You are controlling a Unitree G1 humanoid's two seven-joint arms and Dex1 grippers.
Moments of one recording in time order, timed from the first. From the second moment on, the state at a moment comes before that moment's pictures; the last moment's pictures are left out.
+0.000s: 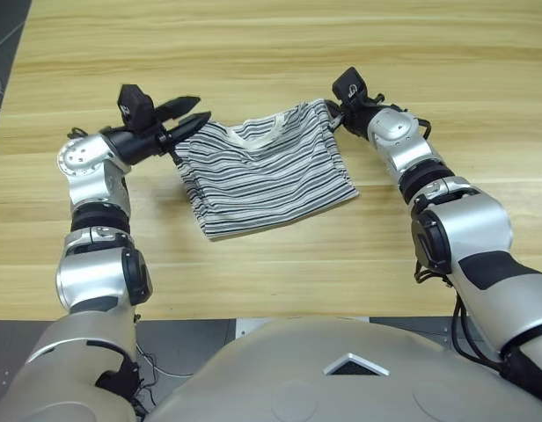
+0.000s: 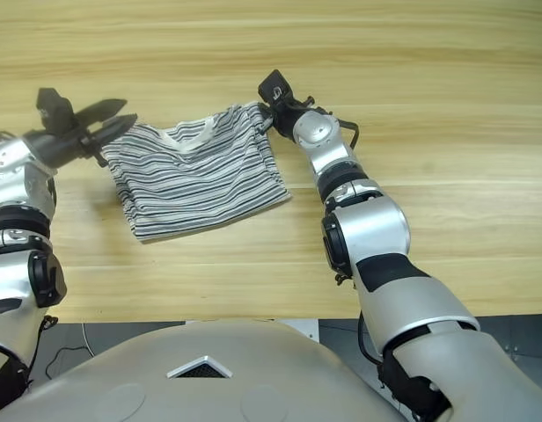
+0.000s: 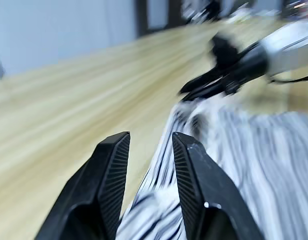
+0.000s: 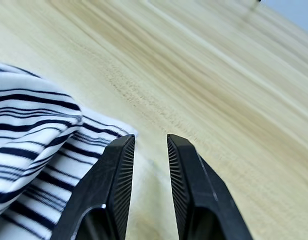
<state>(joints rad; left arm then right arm) -0.43 0.52 0.16 0.79 -0.40 -0.34 -1.40 -0.87 -0.08 0.10 1.34 -0.21 -0.29 0.34</state>
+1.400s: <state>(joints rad) -0.41 0.65 -0.31 0.84 0.18 -0.72 -0.92 -0.79 -0.30 0.47 1.17 -0.48 -0.57 0.60</state>
